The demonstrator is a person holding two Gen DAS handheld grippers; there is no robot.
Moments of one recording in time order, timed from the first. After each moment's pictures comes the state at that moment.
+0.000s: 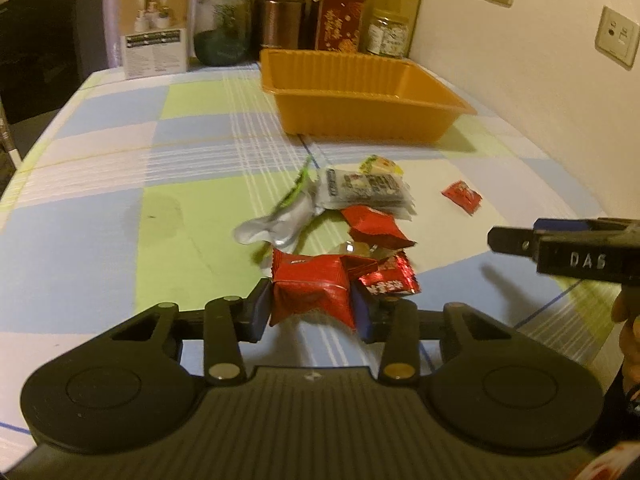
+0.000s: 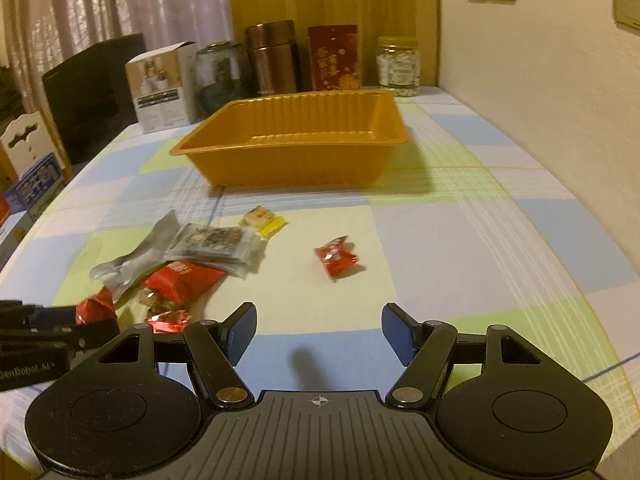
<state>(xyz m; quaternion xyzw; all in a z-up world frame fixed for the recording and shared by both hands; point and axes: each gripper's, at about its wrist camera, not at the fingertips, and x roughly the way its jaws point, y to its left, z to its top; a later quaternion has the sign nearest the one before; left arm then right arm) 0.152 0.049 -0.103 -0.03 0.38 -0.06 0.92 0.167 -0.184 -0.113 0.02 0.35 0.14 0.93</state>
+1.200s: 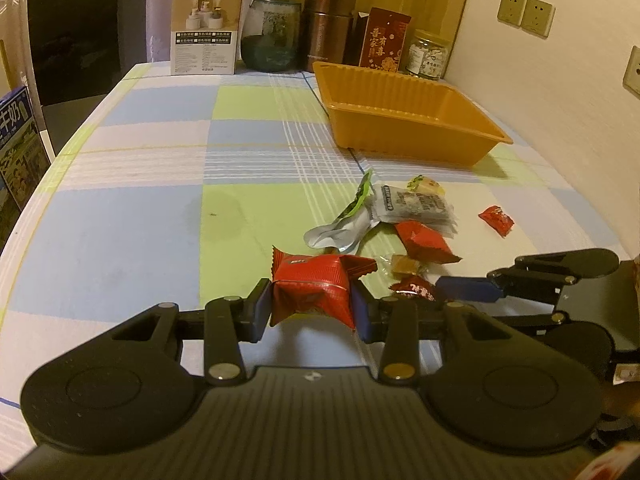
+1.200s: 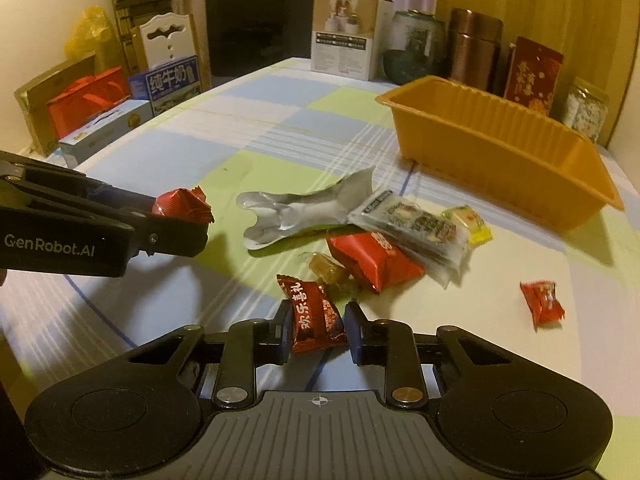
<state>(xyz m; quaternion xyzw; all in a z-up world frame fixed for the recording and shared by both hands) 0.142 0.085 -0.095 -0.06 0.37 -0.02 0.93 0.173 -0.085 -0.148 -0.11 0.35 0.32 0.87</state>
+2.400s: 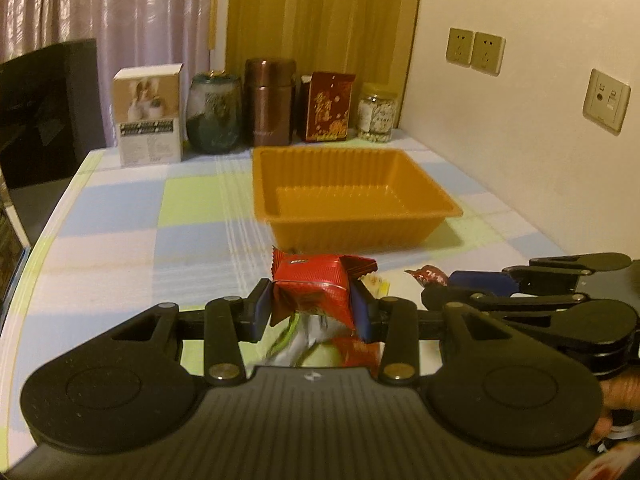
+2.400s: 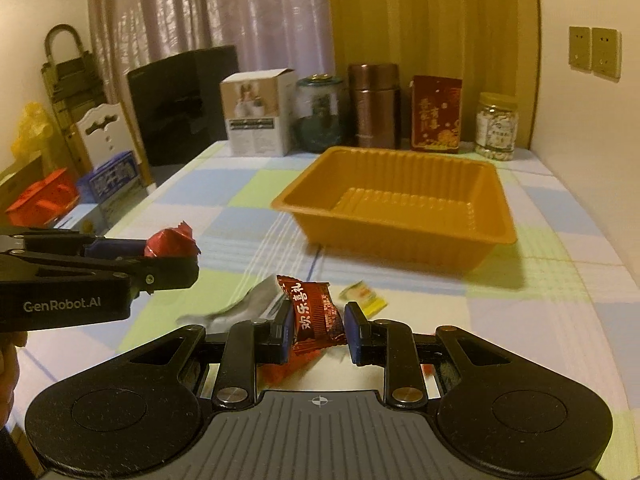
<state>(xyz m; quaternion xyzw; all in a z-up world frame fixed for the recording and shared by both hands) 0.191 0.046 -0.028 -0.02 0.30 -0.07 0.95 0.199 -0.142 -0.066 -0.01 0.30 0.24 0.92</state>
